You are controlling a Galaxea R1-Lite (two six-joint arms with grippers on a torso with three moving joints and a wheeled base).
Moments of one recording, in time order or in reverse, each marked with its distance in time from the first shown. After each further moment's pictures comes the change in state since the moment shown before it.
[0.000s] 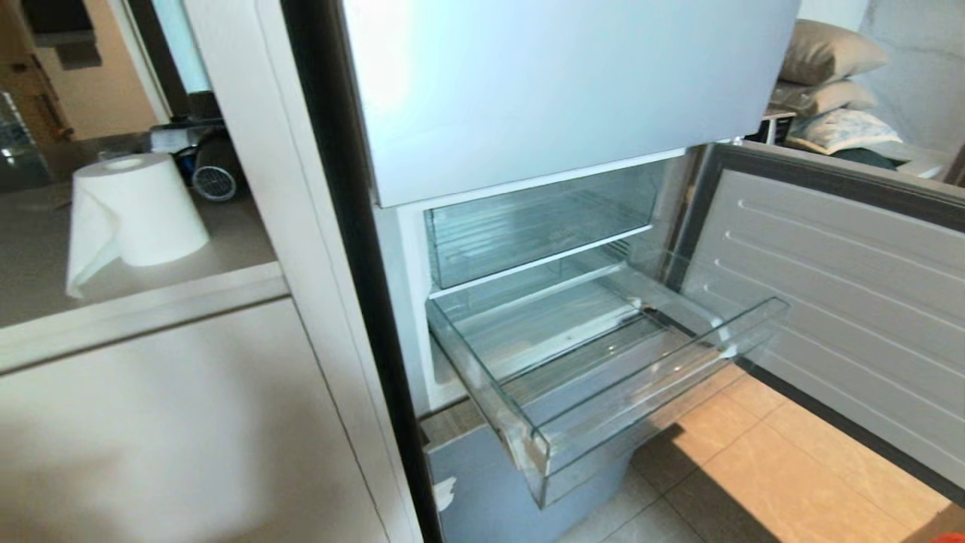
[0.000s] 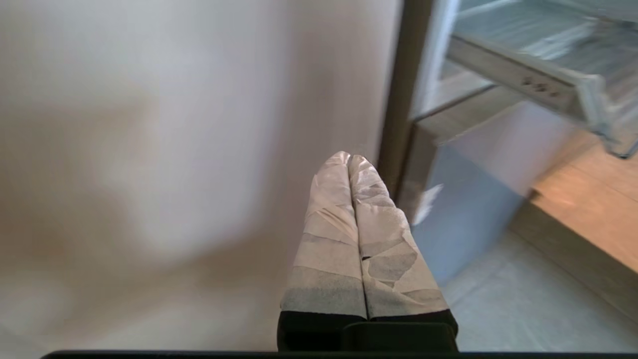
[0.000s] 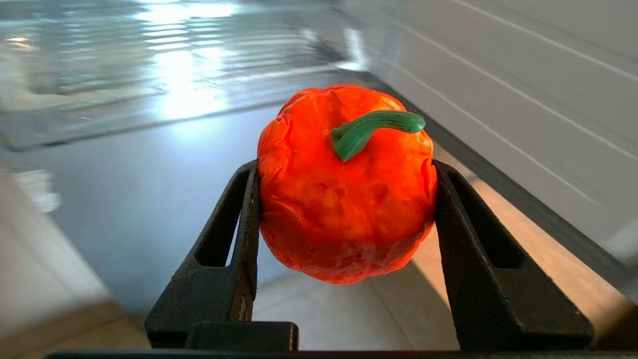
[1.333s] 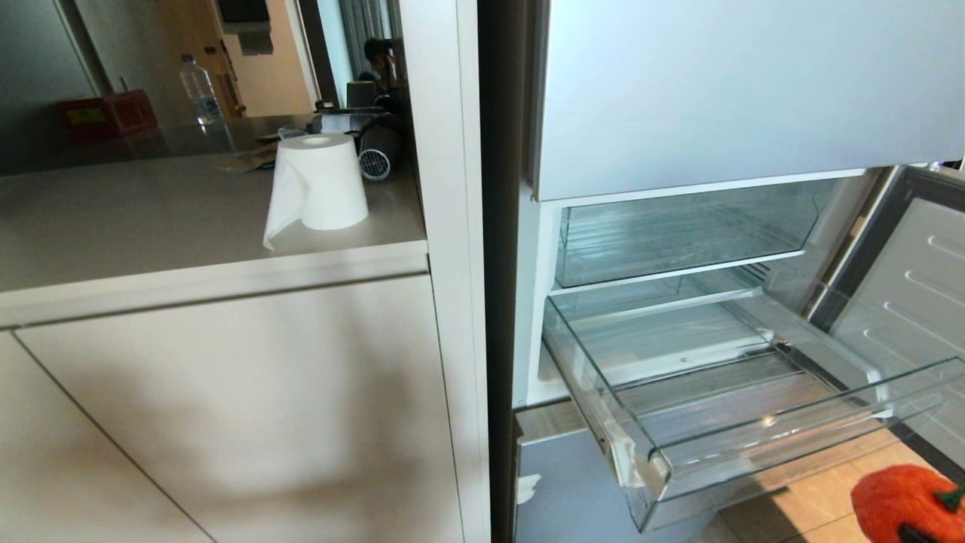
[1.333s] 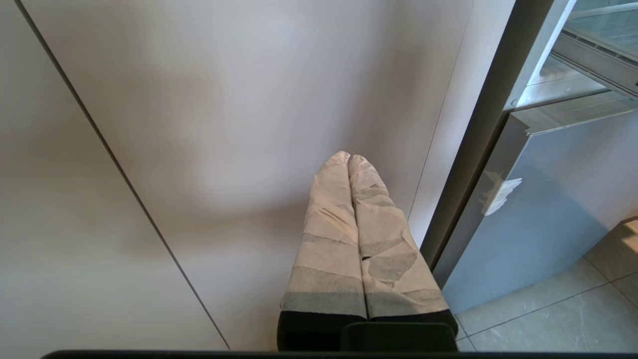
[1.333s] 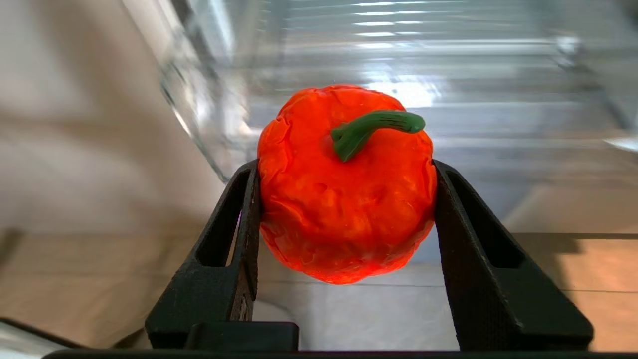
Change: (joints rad) left arm 0.000 0.000 0.000 0.000 0.000 0.000; right arm 0.074 0.594 -0.269 -0.071 0.197 0.092
